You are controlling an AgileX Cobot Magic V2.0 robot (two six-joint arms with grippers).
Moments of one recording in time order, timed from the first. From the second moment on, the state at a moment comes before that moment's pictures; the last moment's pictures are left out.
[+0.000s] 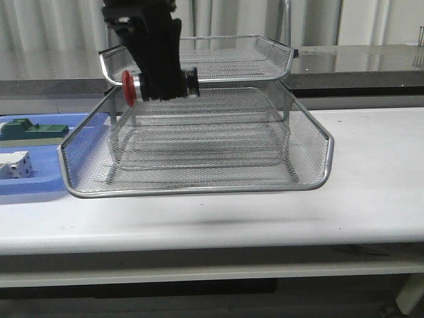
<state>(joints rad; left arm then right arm) -0.57 1.90 -1.79 -0.08 1.25 0.63 0.22 0.38 -0.77 -0.11 1.12 0.15</state>
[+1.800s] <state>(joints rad) -0.55 1.85 -1.86 -0.16 1.24 0.54 0.22 0.38 -0.77 -0.11 1.12 0.15</state>
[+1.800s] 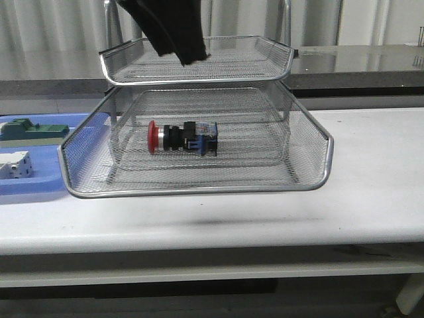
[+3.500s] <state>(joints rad) -0.04 0.53 -0.42 -0.22 0.26 0.37 0.22 0.38 -0.77 -0.11 1.12 0.15</state>
